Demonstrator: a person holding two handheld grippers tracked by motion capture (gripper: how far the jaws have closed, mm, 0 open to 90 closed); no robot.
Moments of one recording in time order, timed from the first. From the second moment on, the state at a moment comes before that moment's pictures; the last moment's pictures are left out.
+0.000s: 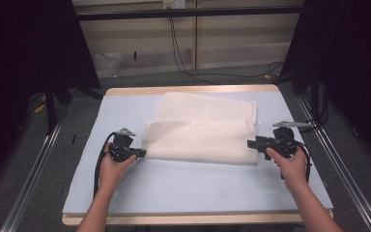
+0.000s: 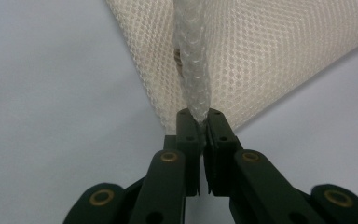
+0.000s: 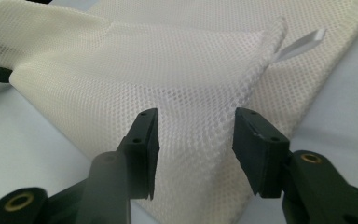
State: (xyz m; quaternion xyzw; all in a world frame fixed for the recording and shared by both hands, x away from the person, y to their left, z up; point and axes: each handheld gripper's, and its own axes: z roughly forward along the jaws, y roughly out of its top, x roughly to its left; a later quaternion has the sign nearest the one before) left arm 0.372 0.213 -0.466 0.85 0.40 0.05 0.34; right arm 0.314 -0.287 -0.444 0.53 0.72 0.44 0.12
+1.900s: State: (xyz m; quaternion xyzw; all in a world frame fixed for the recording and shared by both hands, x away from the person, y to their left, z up) left arm 0.409 0.189 -0.424 0.84 0.40 0.05 0.36; right arm 0.256 -0.298 -0.469 0.42 0.79 0.44 0.09
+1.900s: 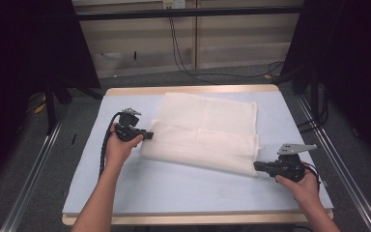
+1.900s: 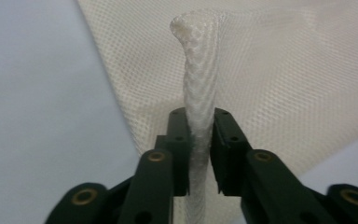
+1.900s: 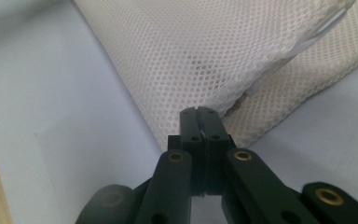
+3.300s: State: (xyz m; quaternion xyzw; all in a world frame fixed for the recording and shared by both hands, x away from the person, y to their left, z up) left arm 0.352 0.238 -0.446 0.84 0.37 0.02 0.40; right arm 0.272 -0.293 -0.460 0.43 0.77 0.47 0.08
